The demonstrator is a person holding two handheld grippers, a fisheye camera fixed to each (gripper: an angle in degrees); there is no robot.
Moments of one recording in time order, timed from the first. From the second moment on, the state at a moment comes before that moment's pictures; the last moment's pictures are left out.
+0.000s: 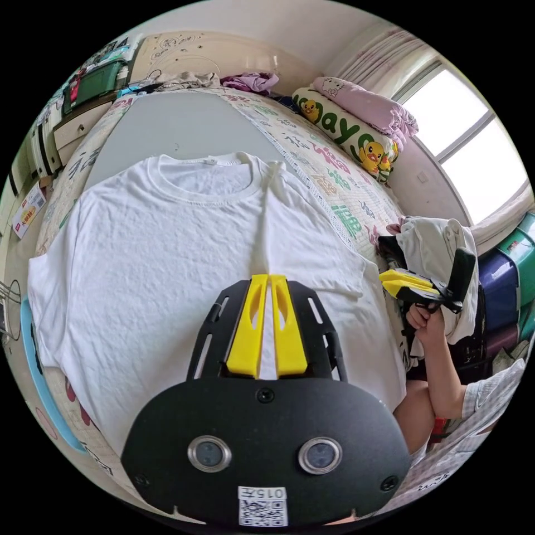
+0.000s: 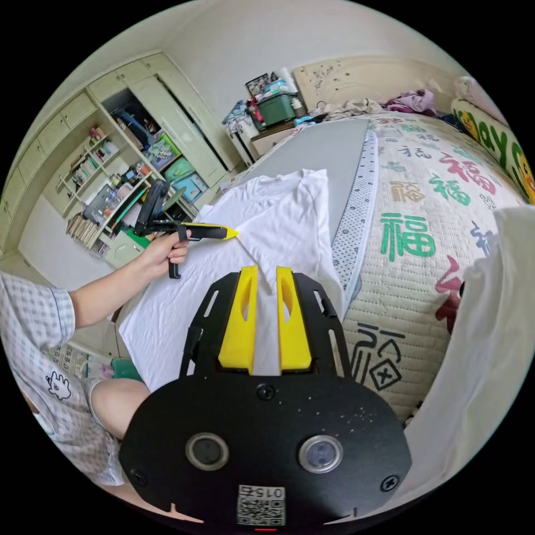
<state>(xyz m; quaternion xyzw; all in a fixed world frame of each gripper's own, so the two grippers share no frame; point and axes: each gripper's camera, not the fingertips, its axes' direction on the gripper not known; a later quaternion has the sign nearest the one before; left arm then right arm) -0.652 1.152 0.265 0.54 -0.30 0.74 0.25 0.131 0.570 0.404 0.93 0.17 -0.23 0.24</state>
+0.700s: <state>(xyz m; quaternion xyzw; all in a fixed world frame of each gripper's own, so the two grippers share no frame) -0.619 1.067 0.274 0.56 -0.31 0.75 0.19 0.140 0.595 0.404 0.95 0.13 -0.18 0.23</state>
